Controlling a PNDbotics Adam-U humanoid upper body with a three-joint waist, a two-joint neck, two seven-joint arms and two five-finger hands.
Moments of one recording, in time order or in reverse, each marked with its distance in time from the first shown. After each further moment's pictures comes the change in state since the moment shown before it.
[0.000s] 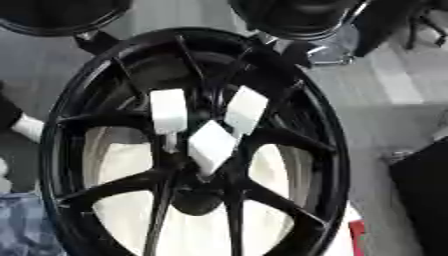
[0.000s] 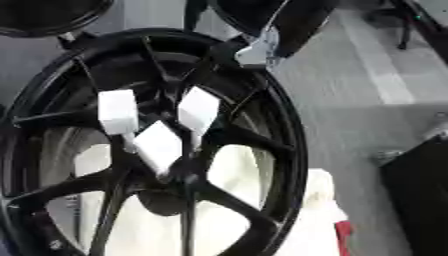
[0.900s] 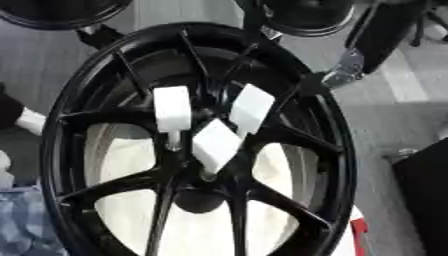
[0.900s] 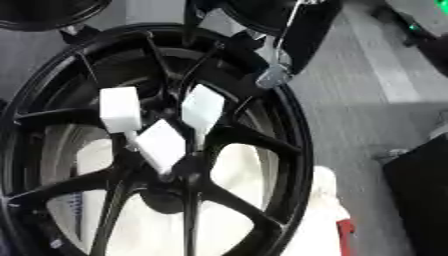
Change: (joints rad) left arm 0.000 -0.001 0.000 0.000 0.001 0.000 0.000; right arm 0.020 -0.001 0.038 -0.004 0.038 -0.078 0.010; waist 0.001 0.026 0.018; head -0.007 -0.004
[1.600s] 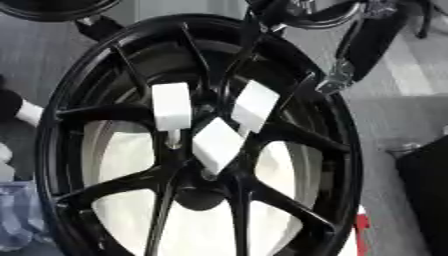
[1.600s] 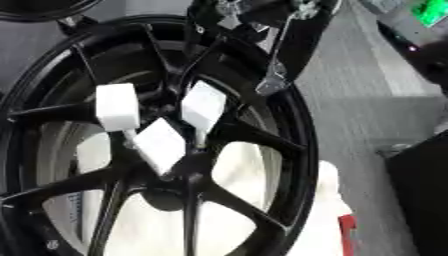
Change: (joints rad) left arm -0.001 -0.008 0.000 -0.004 0.003 0.000 0.001; right arm 0.009 0.001 0.017 0.024 0.036 -0.037 -0.004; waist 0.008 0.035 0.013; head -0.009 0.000
